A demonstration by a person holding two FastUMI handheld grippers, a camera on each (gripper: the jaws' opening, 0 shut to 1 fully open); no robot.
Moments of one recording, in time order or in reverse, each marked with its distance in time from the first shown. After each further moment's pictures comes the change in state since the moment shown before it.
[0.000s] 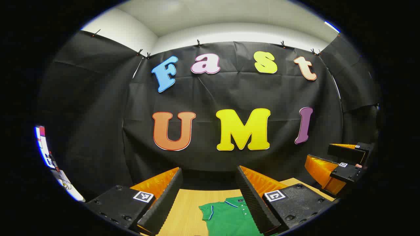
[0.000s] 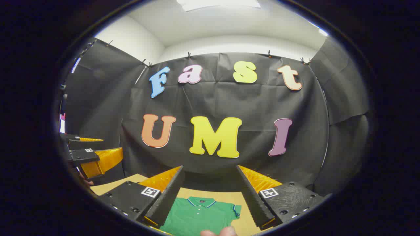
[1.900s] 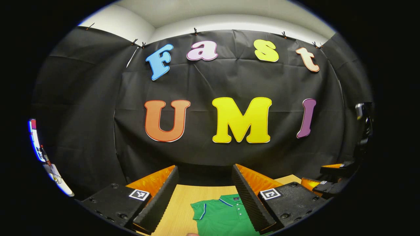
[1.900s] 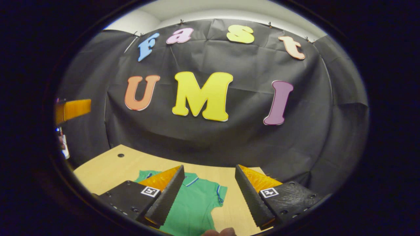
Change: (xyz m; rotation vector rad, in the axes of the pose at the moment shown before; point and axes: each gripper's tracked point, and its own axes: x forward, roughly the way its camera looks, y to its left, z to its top) left arm 0.059 -0.017 -0.026 -0.002 0.058 0.036; right arm 0.091 -0.088 -0.156 -0.069 0.341 -0.056
